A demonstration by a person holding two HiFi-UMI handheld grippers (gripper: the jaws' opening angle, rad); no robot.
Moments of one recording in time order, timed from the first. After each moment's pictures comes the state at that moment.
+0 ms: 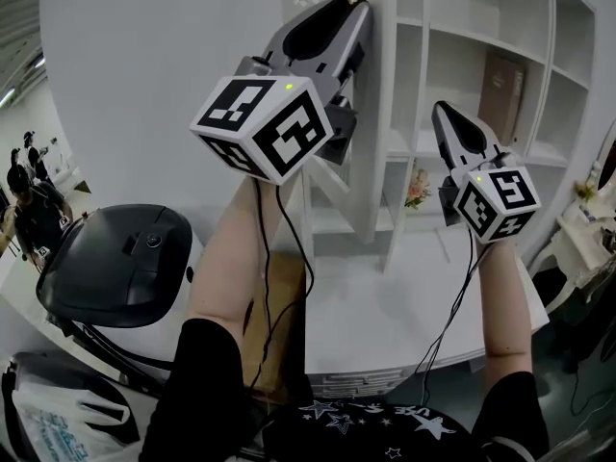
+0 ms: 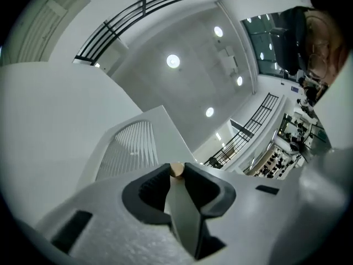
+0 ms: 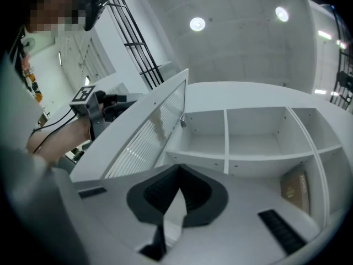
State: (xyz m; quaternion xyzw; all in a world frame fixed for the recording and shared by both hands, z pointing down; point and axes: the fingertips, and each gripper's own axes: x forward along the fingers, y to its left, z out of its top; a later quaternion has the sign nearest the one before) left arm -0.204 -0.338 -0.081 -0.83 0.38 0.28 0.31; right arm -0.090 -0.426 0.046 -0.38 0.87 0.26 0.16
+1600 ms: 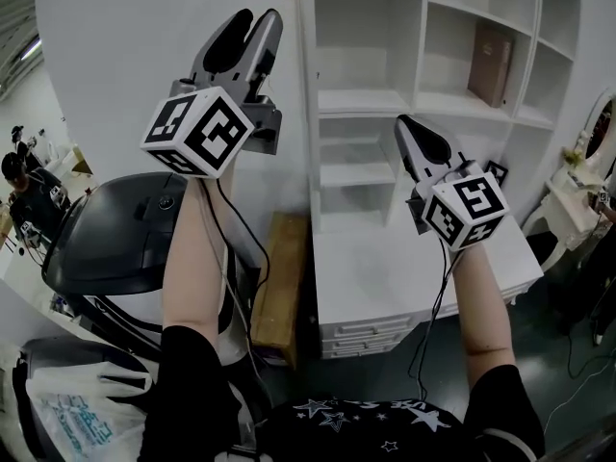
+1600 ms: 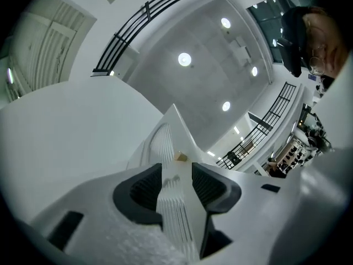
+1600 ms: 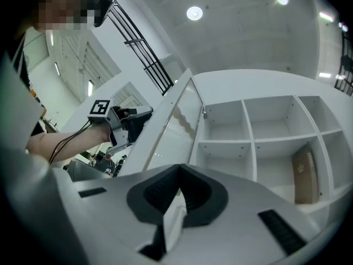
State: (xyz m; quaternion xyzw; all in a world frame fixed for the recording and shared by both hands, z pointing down) left arm -0.342 -0.269 -0.033 -0.79 0.47 0.29 0.28; right arm -0.161 -0.319 0.121 -0.35 0.90 0.21 0.12
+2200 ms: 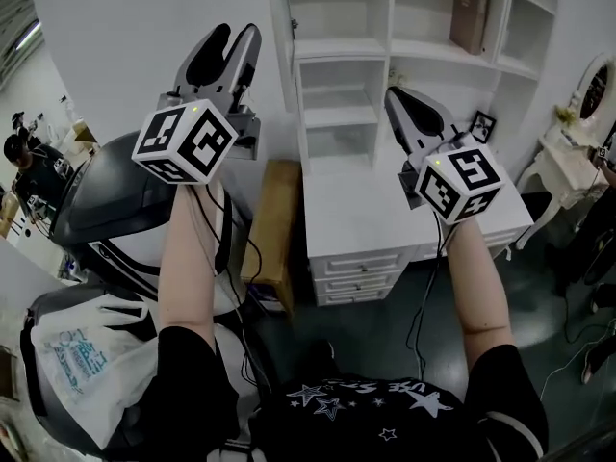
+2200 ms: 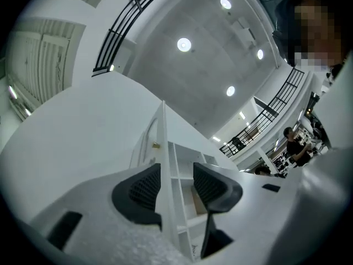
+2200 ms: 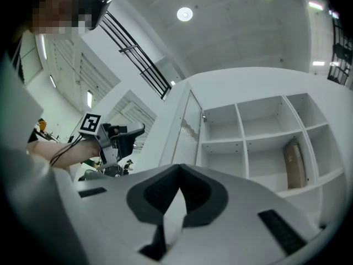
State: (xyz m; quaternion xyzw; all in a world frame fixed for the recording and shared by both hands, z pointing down) left arm -0.299 -0.182 0.047 -0.78 0.53 0.23 0.24; right arm -0.101 -0.219 0.151 -0.34 0.92 0.17 0.13
